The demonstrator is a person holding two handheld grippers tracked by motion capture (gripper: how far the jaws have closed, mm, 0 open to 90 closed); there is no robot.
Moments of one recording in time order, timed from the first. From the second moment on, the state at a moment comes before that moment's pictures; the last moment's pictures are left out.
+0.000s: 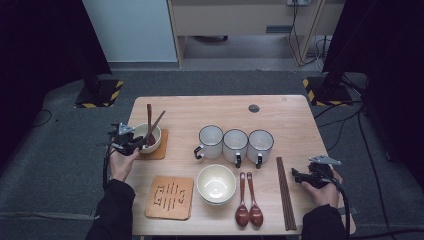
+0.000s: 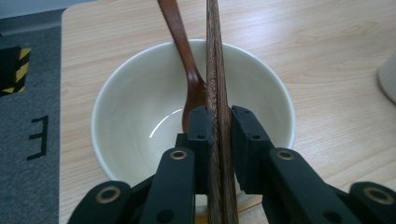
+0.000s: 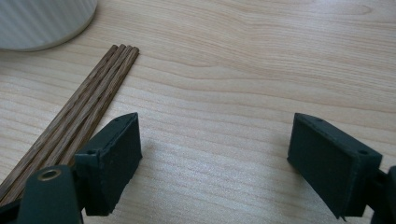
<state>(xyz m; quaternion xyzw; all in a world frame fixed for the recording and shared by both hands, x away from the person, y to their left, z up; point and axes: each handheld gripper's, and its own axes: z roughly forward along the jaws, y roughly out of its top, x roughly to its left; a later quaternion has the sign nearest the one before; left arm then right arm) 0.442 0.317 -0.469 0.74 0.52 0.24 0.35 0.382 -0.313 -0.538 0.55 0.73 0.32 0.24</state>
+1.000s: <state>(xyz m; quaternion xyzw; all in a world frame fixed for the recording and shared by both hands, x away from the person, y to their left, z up) 0.434 0.321 -0.463 0.74 0.52 0.23 0.36 0.382 -0.313 -0.538 0.55 0.73 0.32 0.24</state>
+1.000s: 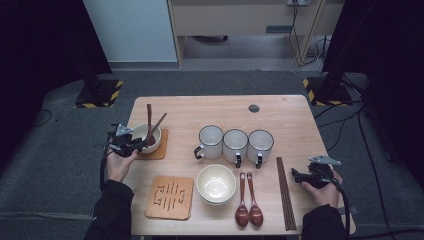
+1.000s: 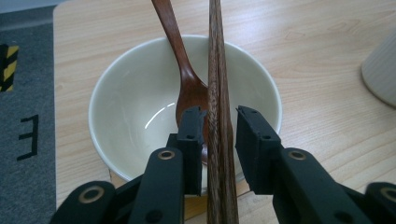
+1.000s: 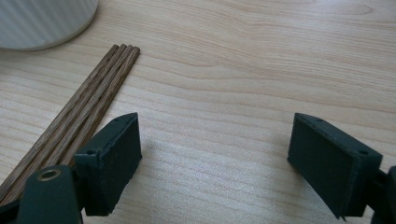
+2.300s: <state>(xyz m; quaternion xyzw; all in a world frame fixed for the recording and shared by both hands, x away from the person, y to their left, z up) 0.430 0.309 -0.456 0.75 0.52 0.20 0.35 0.382 -0.312 -0.538 0.55 0.73 0.32 0.24</state>
